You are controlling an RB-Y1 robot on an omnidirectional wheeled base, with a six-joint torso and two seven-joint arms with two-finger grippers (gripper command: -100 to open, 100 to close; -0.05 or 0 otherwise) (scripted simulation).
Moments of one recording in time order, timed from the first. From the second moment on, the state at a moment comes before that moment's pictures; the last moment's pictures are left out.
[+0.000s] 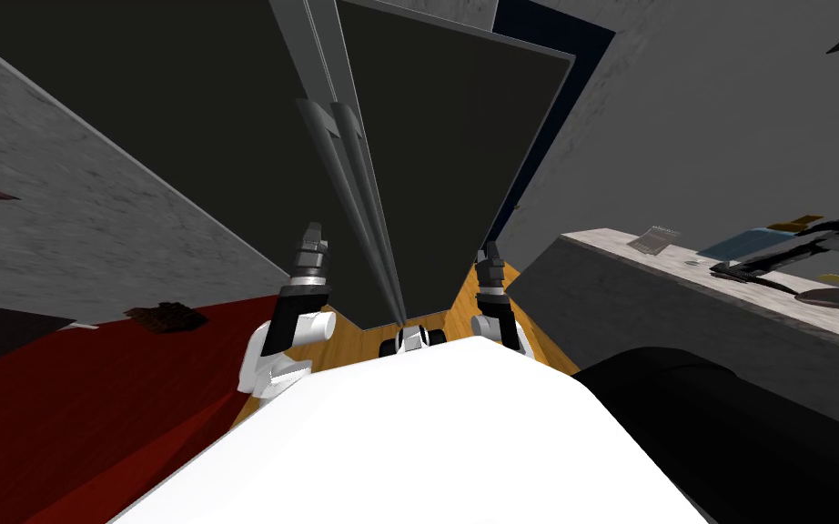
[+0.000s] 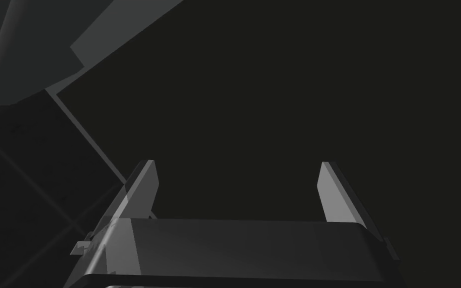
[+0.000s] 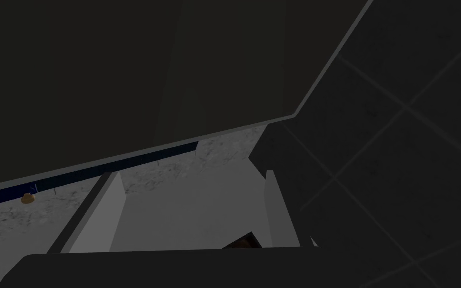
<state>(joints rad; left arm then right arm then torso) 0.18 0.18 0.01 -2.34 -0.12 0.06 -0.20 0.54 0.01 -0.06 -2.29 -0.01 -0.41 0.10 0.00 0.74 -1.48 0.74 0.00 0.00</state>
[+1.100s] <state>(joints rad) -0.06 0.19 0.04 -2.36 -0.13 0.37 -0.25 0.54 0.01 -0.06 -2.29 -0.01 -0.41 0.10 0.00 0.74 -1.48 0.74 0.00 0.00</state>
